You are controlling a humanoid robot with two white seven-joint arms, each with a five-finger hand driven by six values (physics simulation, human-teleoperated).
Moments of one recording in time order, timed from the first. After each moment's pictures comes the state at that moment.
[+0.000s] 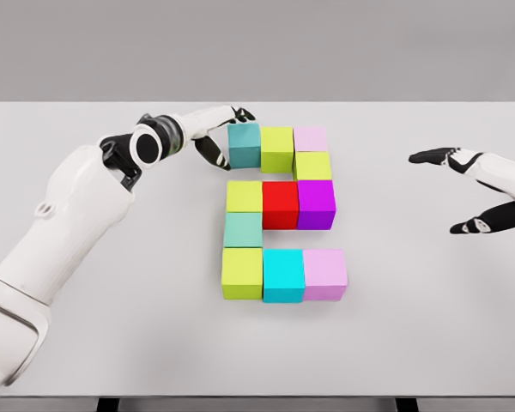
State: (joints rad) left arm -0.83 0.21 -0.66 -1.10 -0.44 0.19 -0.53; right arm -0.18 -0.95 0.16 -1.56 -0.17 -0.61 0.61
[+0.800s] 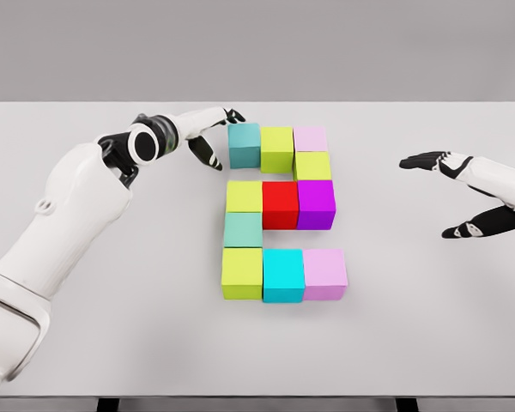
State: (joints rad) left arm -0.85 0.20 -0.67 -1.03 -0.45 0.19 -0.53; right arm -0.17 -0.93 0.16 -1.59 -0.17 -0.61 0.61
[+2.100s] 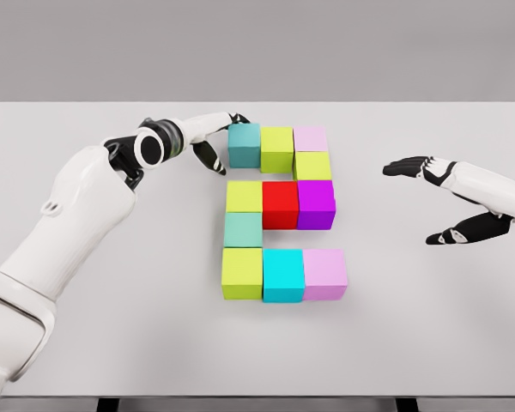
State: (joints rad) left arm -0.85 0.19 -0.68 -1.01 -0.46 0.18 -0.53; right arm -0.15 -0.90 0.16 -1.65 -0.17 -0.61 0.61
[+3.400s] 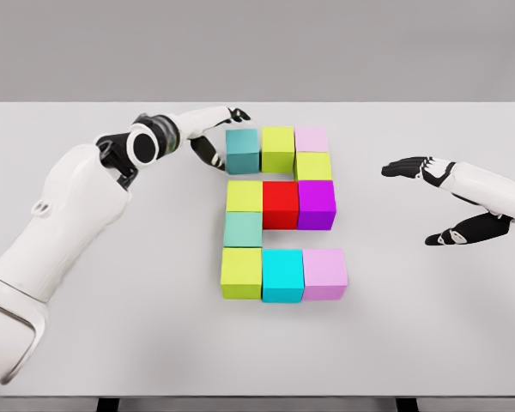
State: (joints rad) left arm -0.84 0.23 -0.67 -1.08 -0.45 0.17 -0.53; right arm -0.15 -0.90 0.16 -1.66 -0.17 -0.61 0.61
